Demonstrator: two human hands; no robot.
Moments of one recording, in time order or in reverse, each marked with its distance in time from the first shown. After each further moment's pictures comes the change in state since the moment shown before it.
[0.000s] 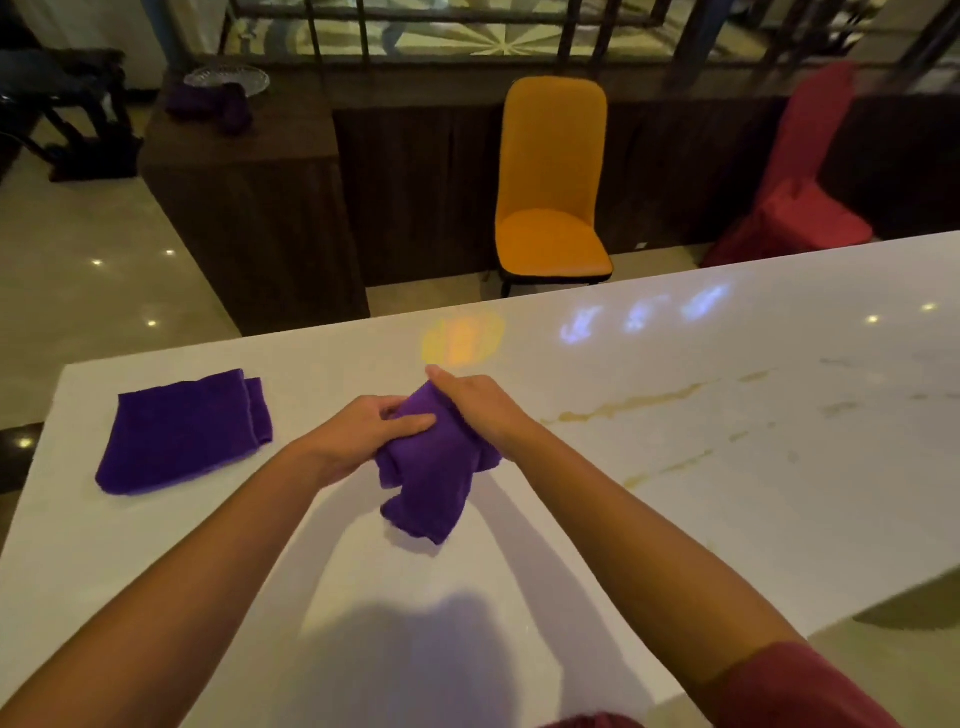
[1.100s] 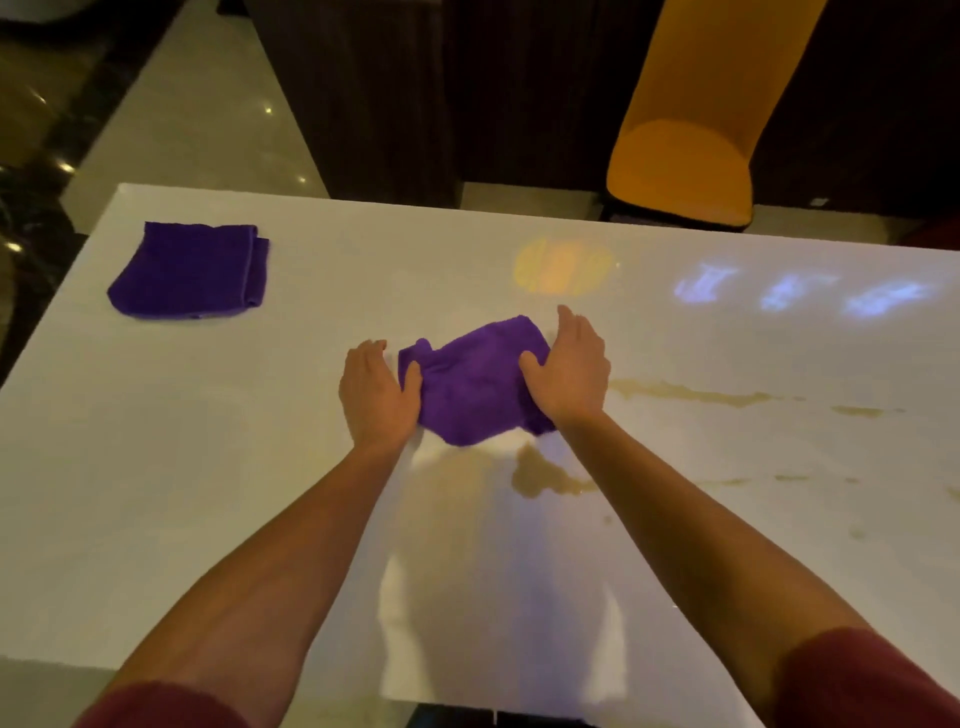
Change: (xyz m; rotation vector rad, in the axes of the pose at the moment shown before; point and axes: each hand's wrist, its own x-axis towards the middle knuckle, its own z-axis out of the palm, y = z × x) left_hand 0.100 -0.104 0.143 0.613 1.135 -0.148; right_hand 0.068 0.139 -0.135 -0.670 0.225 -0.117
